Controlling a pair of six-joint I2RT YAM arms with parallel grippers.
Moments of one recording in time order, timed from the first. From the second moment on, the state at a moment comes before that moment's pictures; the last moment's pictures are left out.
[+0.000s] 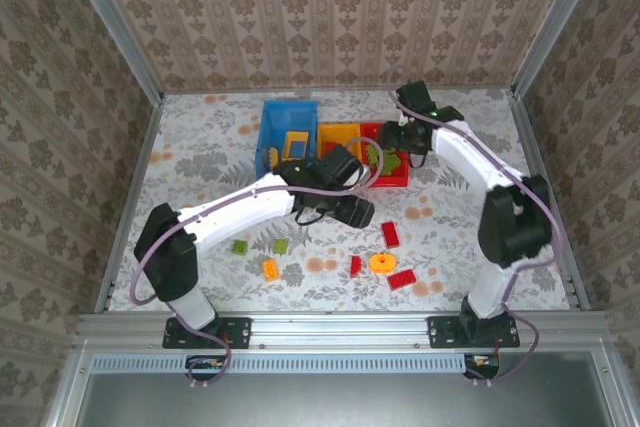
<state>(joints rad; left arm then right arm) -0.98 1.67 1.38 -0.75 0.11 -0.37 0.27 1.73 1.48 -0.72 0.00 0.39</state>
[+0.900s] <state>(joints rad) -1.22 1.91 1.40 -0.72 0.15 0.27 0.18 0.80 0.81 -0.96 -0.19 0.58</state>
